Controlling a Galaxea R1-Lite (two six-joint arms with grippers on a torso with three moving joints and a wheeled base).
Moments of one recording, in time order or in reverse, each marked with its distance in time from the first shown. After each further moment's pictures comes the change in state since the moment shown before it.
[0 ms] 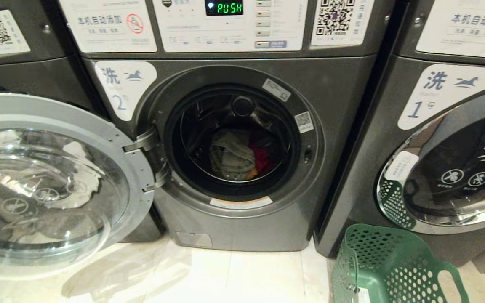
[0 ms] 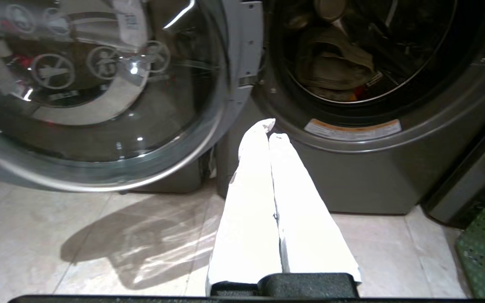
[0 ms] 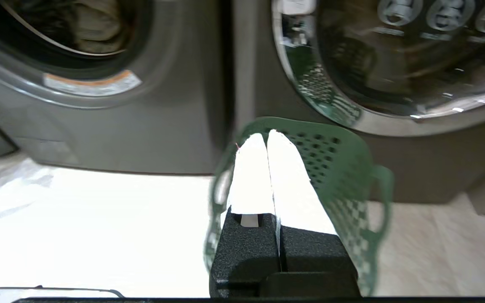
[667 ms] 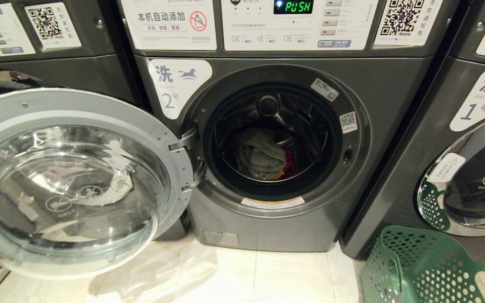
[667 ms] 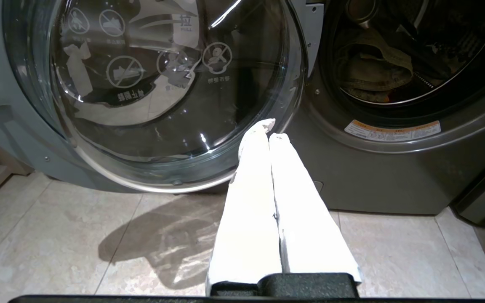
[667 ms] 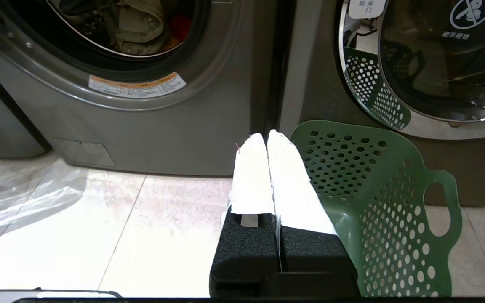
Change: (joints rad) left arm 0.000 0.000 0.000 0.000 0.000 0.000; right arm 0.000 0.000 0.000 0.000 0.000 0.002
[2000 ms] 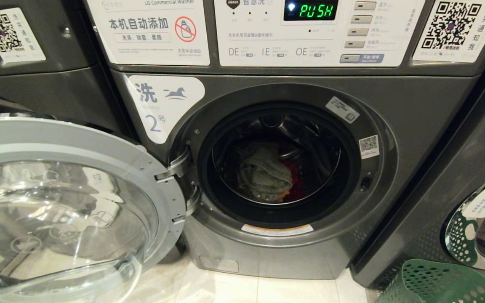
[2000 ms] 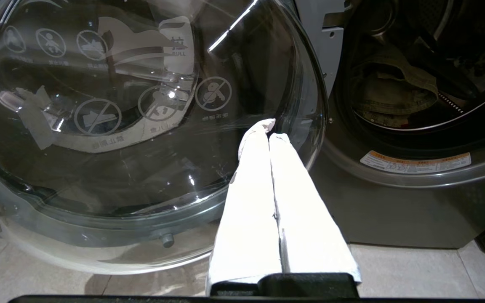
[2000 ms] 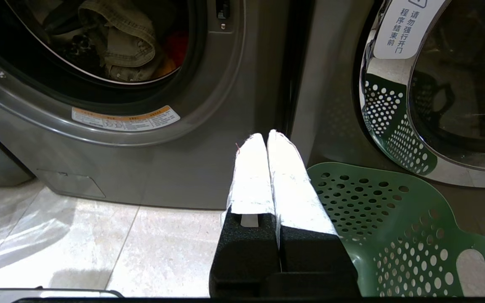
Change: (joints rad) left arm 0.000 0.000 0.000 0.001 0.000 0.003; right arm 0.000 0.000 0.000 0.000 -0.001 0.002
